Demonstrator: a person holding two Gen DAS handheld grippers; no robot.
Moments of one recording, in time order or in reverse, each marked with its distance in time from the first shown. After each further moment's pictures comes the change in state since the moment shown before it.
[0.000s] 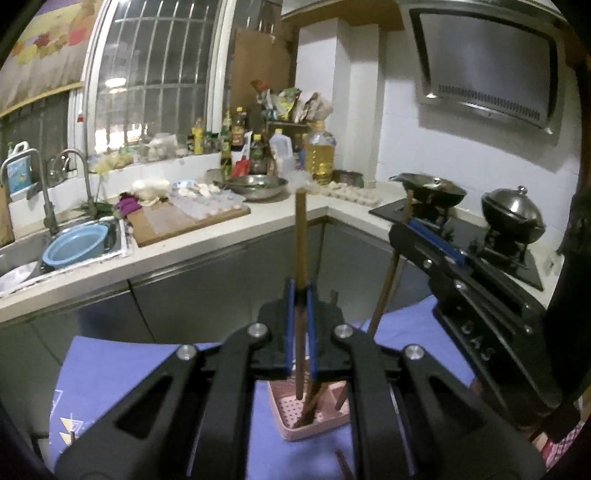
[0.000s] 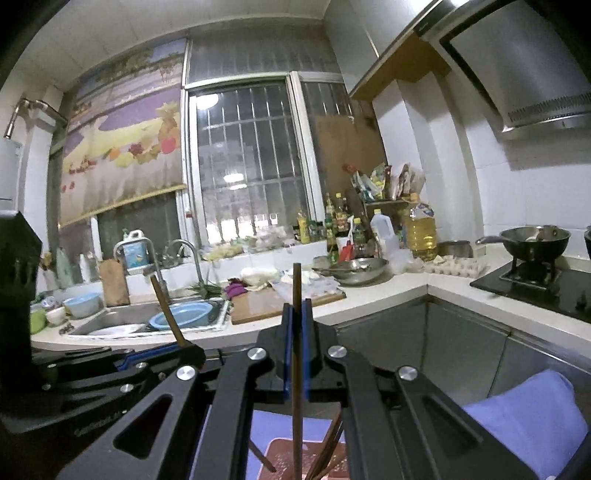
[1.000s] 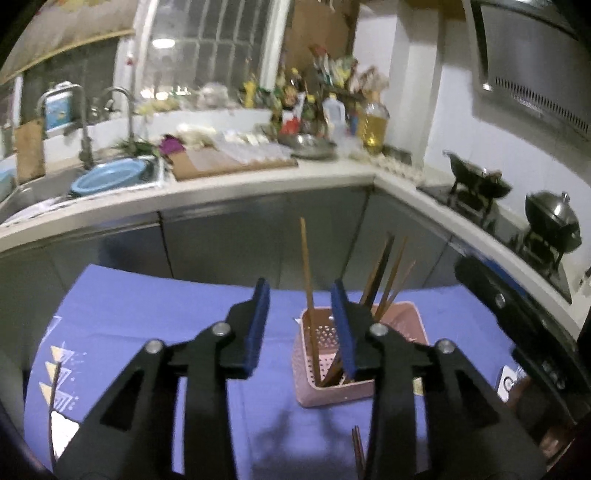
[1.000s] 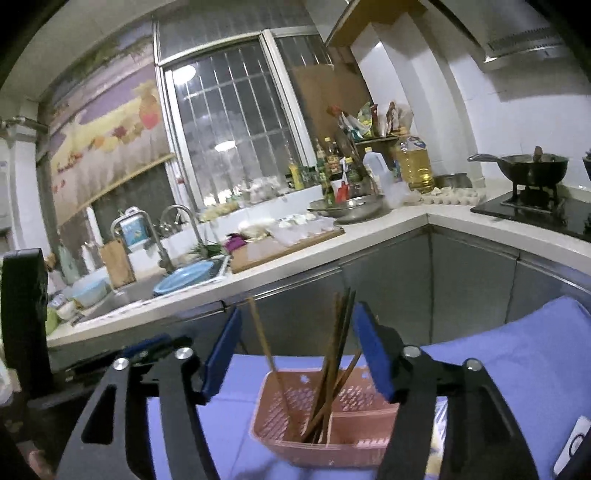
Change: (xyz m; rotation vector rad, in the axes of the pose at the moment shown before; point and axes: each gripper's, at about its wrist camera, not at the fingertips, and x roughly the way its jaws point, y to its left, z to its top) left arm 0.003 0.025 -0.067 -0.166 0.075 0.136; right arm -0.034 -0.021 -0.058 0.148 0.168 0.064
